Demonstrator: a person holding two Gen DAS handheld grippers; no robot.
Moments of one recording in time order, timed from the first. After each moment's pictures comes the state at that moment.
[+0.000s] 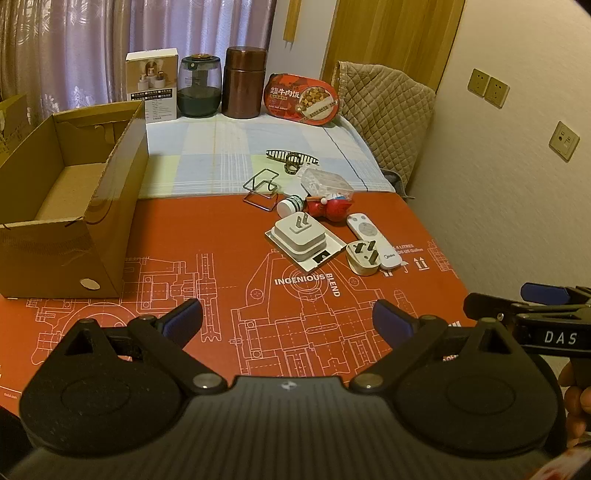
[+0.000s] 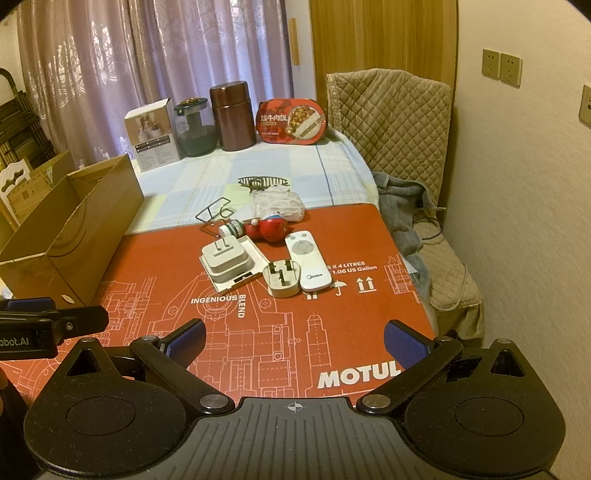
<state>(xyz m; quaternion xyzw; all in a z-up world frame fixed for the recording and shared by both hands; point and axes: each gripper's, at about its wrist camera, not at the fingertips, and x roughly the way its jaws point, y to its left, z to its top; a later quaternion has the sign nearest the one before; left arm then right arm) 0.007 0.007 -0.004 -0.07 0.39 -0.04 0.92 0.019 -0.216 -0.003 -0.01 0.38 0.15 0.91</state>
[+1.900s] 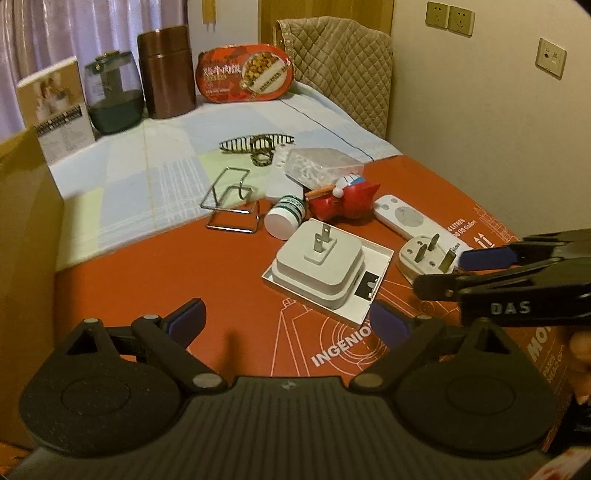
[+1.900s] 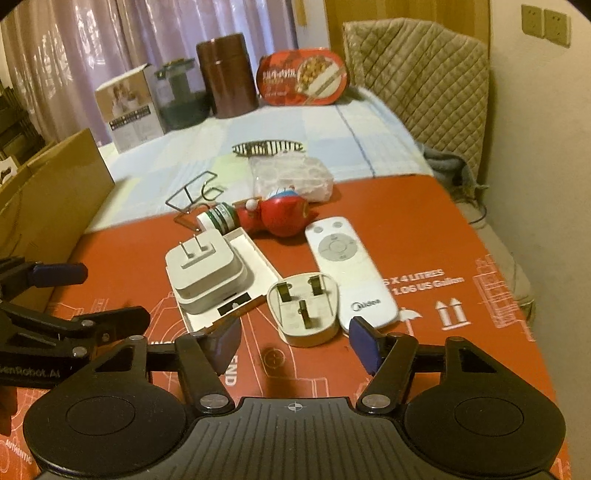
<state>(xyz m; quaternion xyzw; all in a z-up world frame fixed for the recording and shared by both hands) 0.161 0.013 -0.108 0.05 0.39 -0.15 0.91 0.158 -0.162 -0.120 0.01 0.41 0.16 0.90</state>
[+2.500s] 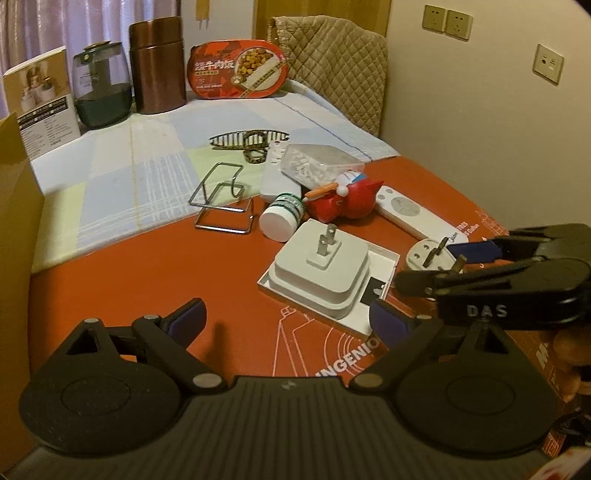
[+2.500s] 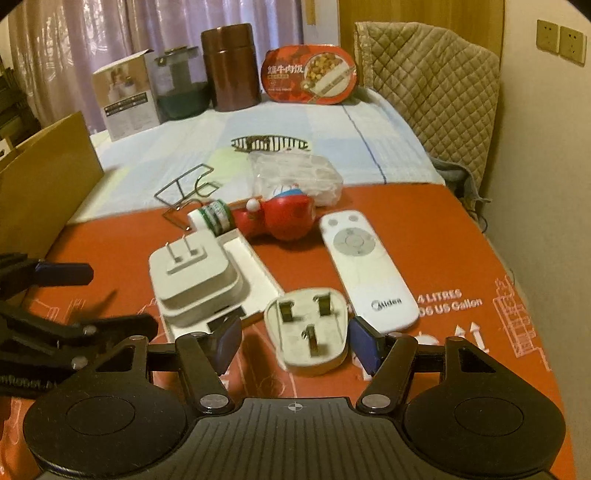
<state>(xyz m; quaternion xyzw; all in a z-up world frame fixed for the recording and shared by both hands) 0.176 0.016 -0.124 0.03 0.38 -0.17 0.91 0.175 -0.144 -0.134 -0.03 0.40 0.15 0.91</state>
